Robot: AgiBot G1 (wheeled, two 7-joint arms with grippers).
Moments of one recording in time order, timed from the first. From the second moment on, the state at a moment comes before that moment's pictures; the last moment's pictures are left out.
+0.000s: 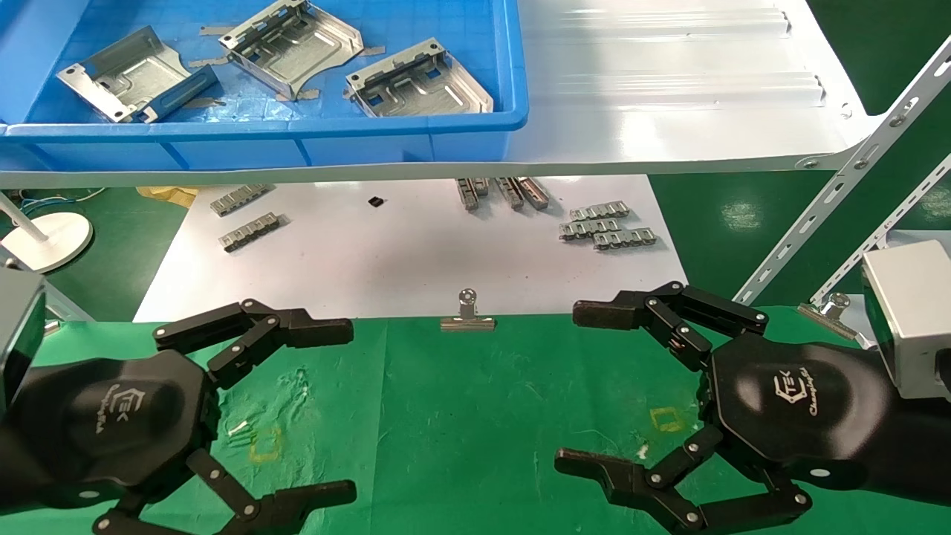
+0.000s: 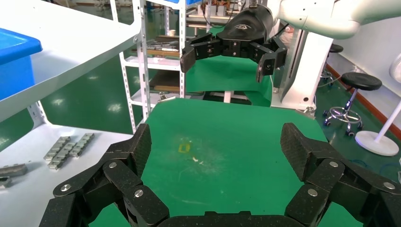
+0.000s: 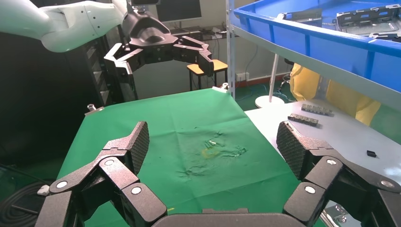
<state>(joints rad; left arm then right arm) -1.08 0.61 0.28 -1.28 0.73 1.50 -0.19 1.09 -0.57 -0.38 1.24 -0.64 -1.44 0.12</state>
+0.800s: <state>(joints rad) -1.08 0.61 0.28 -1.28 0.73 1.50 -0.19 1.09 -0.57 -0.38 1.24 -0.64 -1.44 0.12</state>
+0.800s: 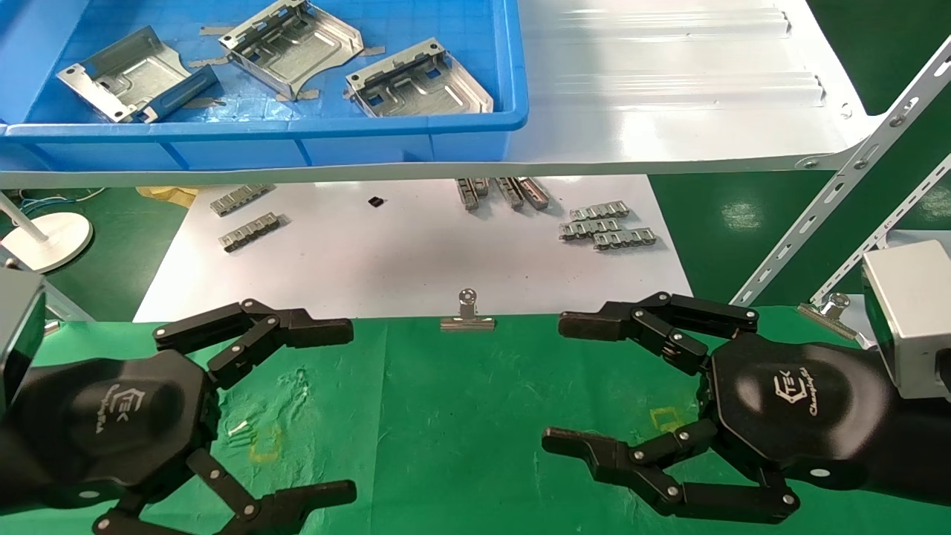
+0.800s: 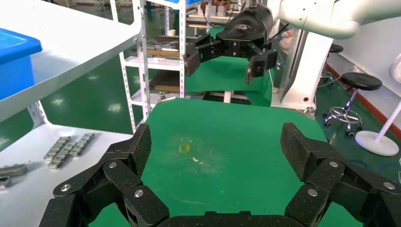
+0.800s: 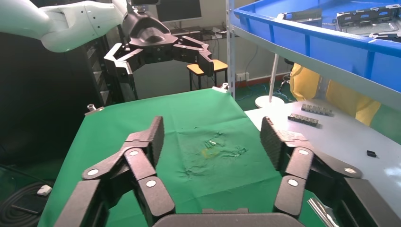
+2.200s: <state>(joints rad) -1.53 0.73 0.35 -1.03 1.03 1.41 -0.17 1.09 -0.57 -0.38 1.24 -0.64 -1.44 0.12</state>
